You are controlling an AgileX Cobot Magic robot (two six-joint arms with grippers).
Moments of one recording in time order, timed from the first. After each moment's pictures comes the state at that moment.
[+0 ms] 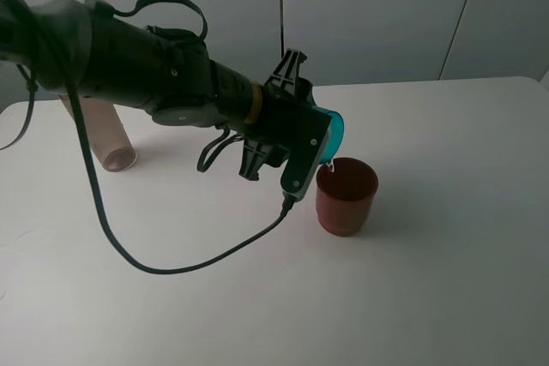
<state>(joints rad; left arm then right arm) -0.78 1.95 -1.18 0.83 0.05 0.61 -0.01 0.00 -0.50 0.09 1.10 -0.01</state>
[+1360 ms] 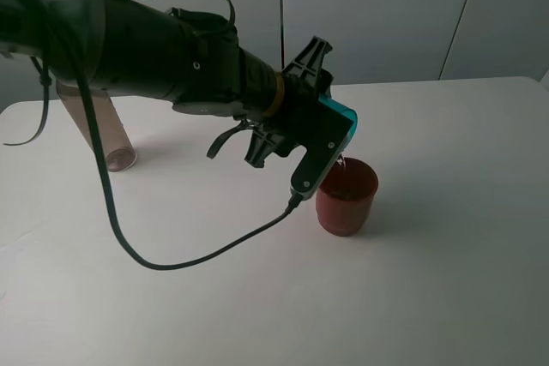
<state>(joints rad) -0.86 1.95 -1.26 0.97 0.20 0.61 -0.01 0.00 -0.50 0.09 1.10 -0.01</state>
